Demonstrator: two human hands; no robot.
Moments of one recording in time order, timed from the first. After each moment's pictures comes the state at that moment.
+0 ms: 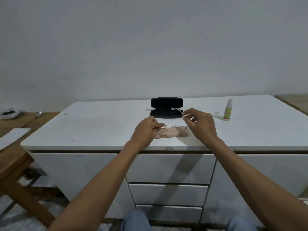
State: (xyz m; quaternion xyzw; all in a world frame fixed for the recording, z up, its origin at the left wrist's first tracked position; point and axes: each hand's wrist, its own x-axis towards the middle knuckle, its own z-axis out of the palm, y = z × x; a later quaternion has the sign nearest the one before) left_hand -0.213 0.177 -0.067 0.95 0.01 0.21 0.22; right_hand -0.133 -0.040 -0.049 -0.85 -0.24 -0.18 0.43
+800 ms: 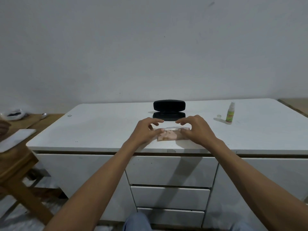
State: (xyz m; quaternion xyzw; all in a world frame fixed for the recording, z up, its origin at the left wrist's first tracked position) left_hand -0.221 0.190 -0.055 0.90 0.05 0.19 0.39; right_hand -0.130 -0.035 -0.049 -0.88 -0.34 -0.10 0.31
